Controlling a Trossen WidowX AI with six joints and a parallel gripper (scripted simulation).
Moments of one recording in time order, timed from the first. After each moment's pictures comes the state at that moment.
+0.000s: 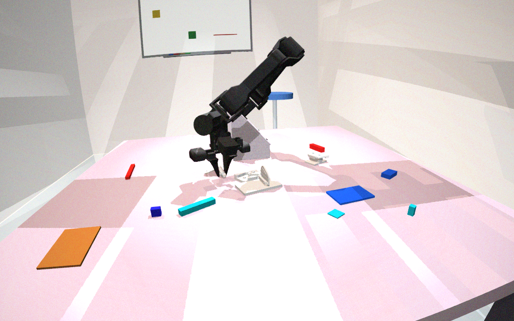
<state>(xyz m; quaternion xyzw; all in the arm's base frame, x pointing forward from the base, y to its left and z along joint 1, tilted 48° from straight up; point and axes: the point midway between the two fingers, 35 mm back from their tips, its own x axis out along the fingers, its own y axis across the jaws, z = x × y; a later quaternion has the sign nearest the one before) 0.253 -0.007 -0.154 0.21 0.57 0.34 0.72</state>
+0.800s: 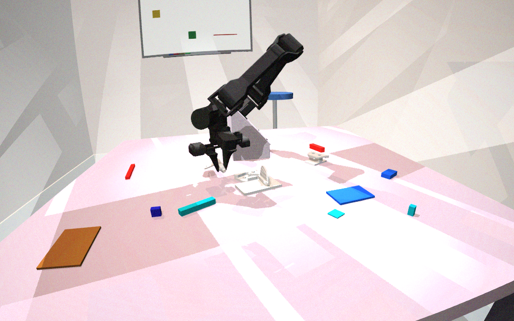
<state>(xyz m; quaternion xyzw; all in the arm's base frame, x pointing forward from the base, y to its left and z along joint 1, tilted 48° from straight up) 0.250 -0.019 -0.142 0.22 0.57 0.34 0.72</state>
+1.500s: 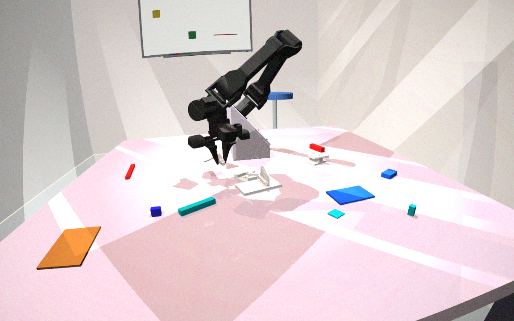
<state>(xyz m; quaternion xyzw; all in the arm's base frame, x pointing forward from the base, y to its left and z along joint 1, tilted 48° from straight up) 0.245 -0.036 -0.126 0.22 0.57 0.34 0.72</state>
